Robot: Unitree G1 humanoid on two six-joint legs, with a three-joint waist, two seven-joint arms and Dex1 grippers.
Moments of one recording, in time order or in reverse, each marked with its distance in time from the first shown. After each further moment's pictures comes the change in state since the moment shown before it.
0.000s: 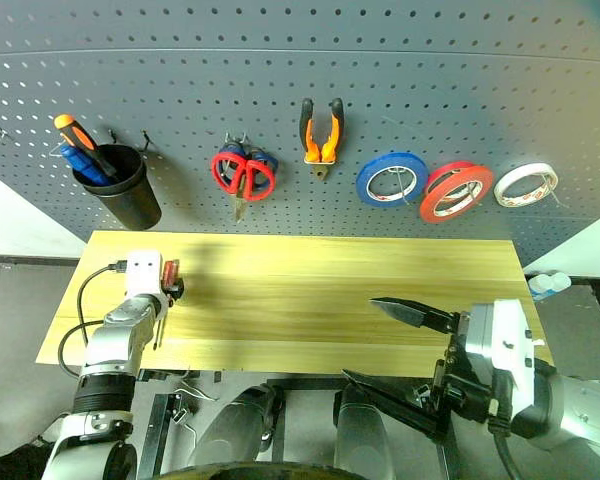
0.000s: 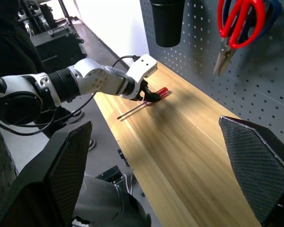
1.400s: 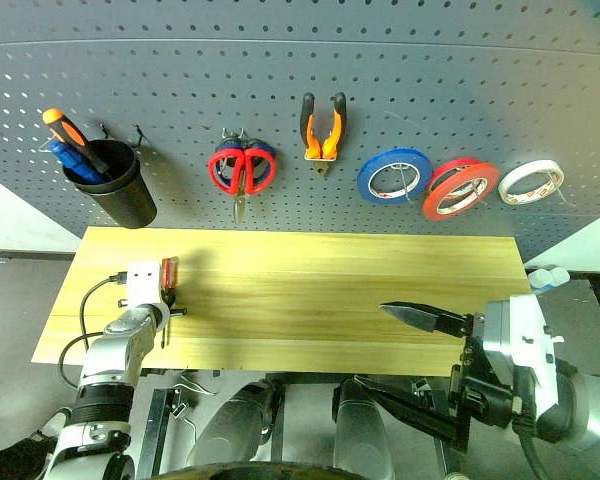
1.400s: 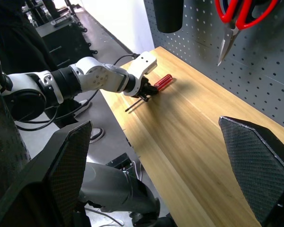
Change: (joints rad) left arm 0.057 -0.006 0.000 -0.008 -0.061 -0.023 0.012; right arm 0.025 -0.037 -0.137 0.006 0.108 0.086 0.045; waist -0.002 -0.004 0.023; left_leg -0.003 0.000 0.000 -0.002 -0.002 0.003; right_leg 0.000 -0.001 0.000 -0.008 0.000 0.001
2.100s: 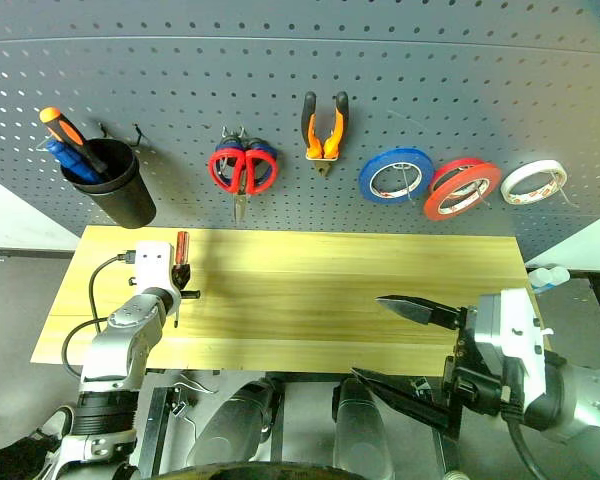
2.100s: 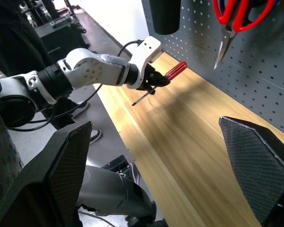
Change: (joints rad) left arm 0.032 -0.039 -0.074 -0.308 -0.014 0.093 -0.030; right arm -0.085 0.010 0.081 0.033 -0.054 -0.001 -0.008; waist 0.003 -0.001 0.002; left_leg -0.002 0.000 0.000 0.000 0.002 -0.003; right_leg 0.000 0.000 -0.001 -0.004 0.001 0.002
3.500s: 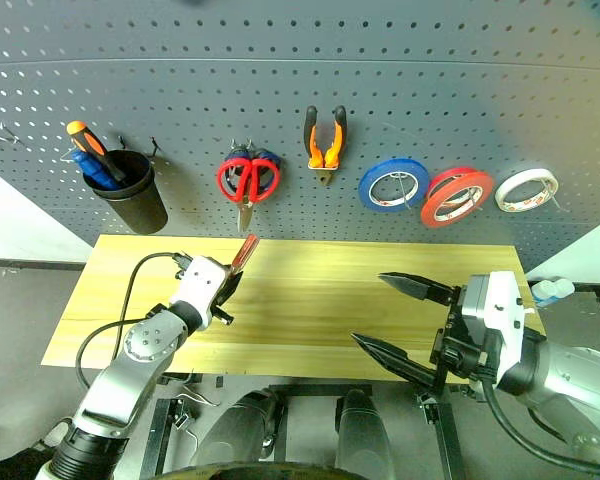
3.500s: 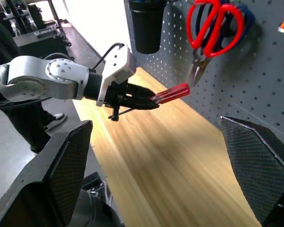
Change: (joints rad) left arm 0.166 0.181 -0.351 -0.228 0.151 -0.349 -0.210; right arm -0.172 0.084 0.166 0.113 -0.193 -0.051 0.014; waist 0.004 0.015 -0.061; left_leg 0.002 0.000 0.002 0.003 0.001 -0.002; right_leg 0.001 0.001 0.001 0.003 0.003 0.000
